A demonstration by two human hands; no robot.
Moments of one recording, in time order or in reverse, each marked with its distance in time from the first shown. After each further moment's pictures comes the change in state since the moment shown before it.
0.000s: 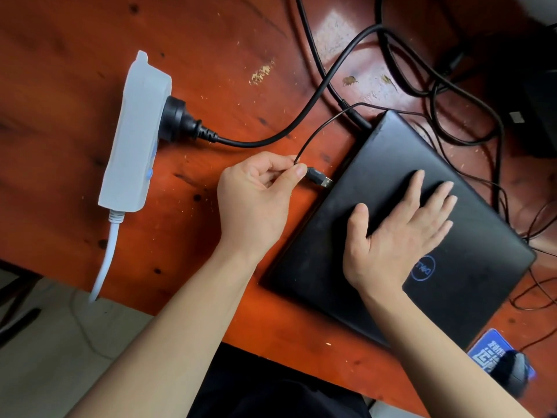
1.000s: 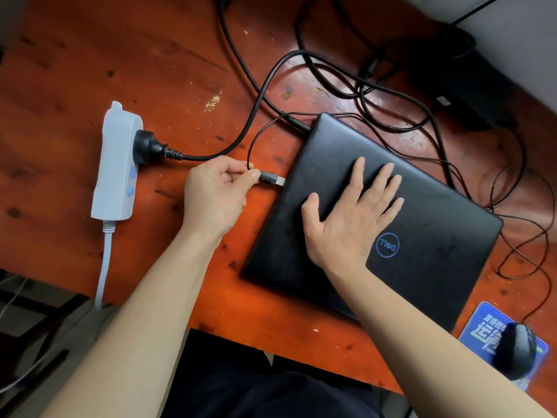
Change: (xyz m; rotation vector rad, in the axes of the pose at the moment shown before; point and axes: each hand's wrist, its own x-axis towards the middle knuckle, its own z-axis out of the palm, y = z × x) left_hand 0.006 0.008 -0.007 0.207 -0.077 0.024; right_hand -0.001 0.001 0.001 -0.012 -0.019 0.025
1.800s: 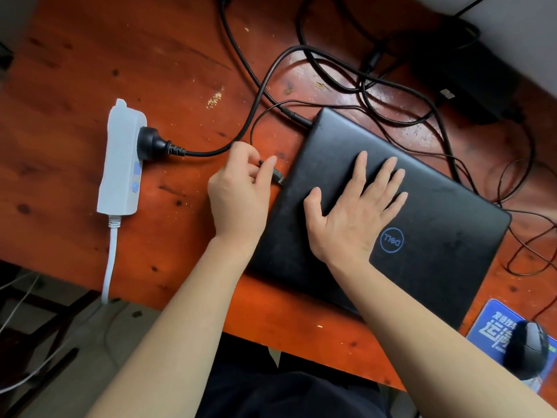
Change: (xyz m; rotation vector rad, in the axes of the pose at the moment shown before) left_hand -0.011 -0.002 0.033 0.329 0.289 0.458; right_hand 0.000 -0.001 -0.002 0.009 0.009 0.002
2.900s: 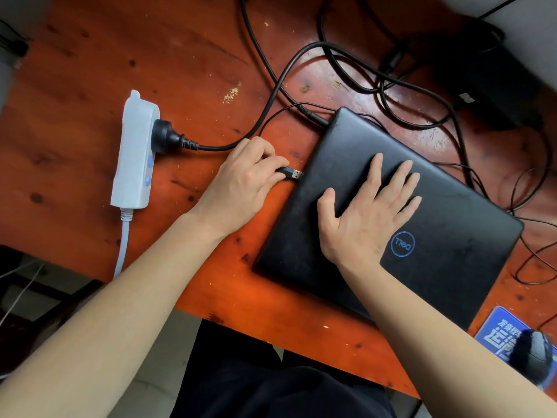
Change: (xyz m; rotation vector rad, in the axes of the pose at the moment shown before) left_hand 0.030 -0.033 -0.026 0.233 -0.460 0.556; right_hand 0.000 -0.001 0.000 -0.001 0.000 0.002
